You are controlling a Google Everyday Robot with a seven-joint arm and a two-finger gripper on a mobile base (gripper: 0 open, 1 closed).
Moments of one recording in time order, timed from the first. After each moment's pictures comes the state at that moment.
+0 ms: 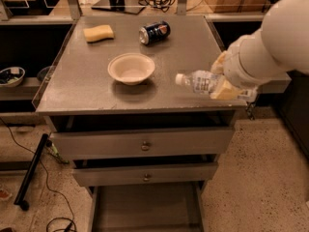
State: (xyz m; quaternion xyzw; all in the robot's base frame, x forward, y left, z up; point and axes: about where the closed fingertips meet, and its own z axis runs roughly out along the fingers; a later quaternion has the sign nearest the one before) arm 0.550 -0.167 0.914 -0.64 0.68 -0.17 0.30
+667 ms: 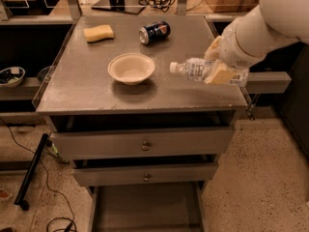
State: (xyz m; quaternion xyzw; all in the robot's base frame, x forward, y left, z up) arm 0.592 -0.158 0.928 -0.66 0.67 -0.13 0.31
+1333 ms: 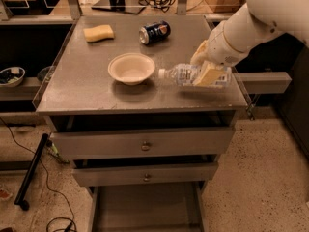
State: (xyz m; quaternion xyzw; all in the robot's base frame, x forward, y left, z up) arm 0.622 -0.132 0.895 -0.70 0.65 -0.04 0.30
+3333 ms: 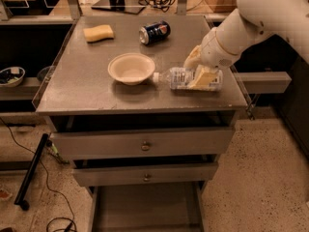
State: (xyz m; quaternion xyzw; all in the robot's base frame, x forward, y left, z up) arm 0.627 -0.119 0.871 -0.73 0.63 0.01 0.28
